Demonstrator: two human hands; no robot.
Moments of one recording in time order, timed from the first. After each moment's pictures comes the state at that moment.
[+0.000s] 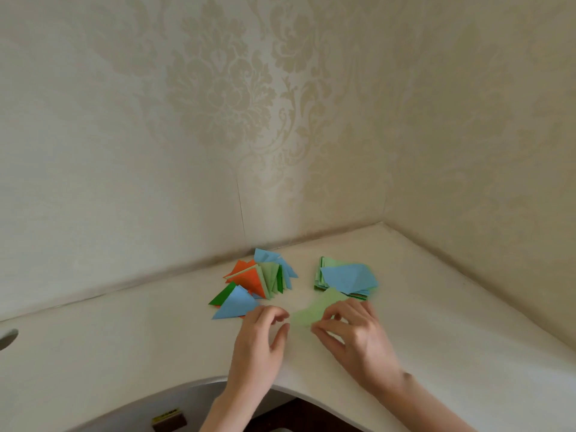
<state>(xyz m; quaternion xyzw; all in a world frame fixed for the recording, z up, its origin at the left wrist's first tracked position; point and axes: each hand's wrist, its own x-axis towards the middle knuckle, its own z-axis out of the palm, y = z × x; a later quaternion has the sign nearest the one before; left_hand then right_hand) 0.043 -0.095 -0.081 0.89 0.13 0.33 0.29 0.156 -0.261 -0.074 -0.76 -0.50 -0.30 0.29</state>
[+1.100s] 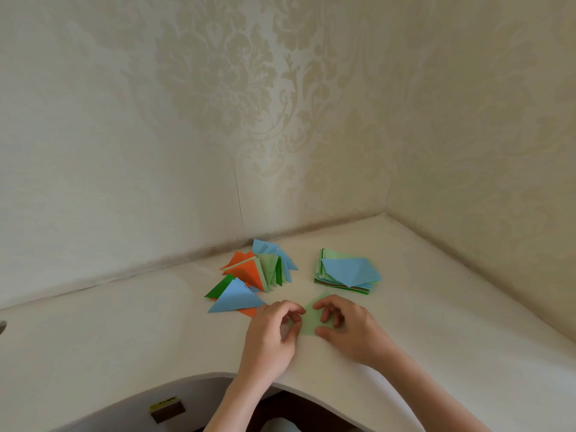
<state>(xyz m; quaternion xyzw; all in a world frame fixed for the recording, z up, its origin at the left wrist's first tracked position) 0.063 -0.102 -0.089 0.89 0.13 0.25 0.35 0.174 -0.251 -0.075 -0.83 -0.38 0.11 0.39</state>
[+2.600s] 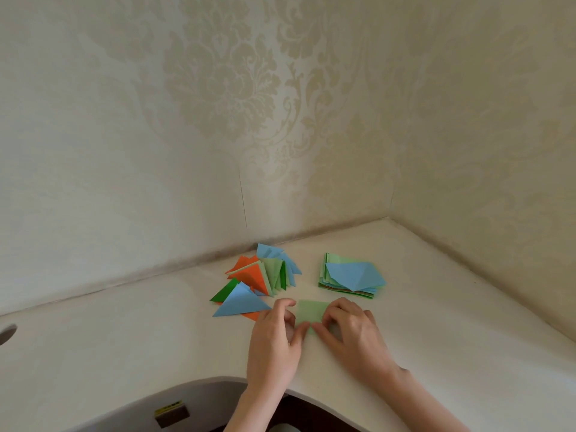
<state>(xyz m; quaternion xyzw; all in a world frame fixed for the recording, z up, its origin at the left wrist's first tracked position) 0.064 -0.112 -0.091 0.88 0.19 0.31 0.31 0.166 -0.243 -0.092 -0.86 -0.40 -0.10 0.30</state>
